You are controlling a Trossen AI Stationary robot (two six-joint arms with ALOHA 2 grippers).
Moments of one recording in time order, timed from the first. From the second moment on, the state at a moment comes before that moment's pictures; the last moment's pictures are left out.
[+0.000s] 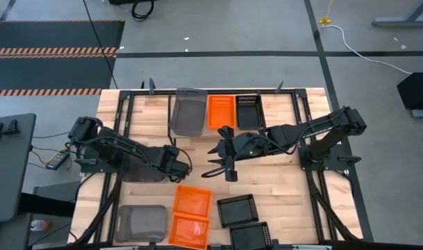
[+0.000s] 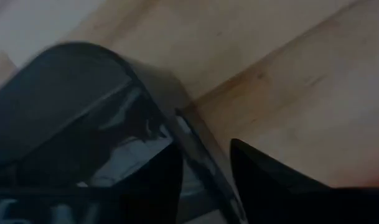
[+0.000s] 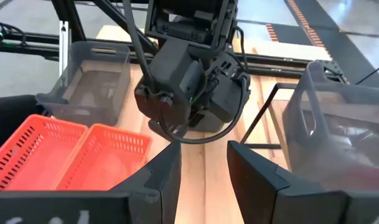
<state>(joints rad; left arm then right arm) -0.29 1.64 1.02 -1.00 -0.16 -1.26 0.25 1.56 1.41 -0.37 0.22 0.04</state>
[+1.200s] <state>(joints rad) -0.44 1.60 1.79 -1.57 -0.14 -1.03 0.43 1.56 1.41 -0.44 0.43 0.17</state>
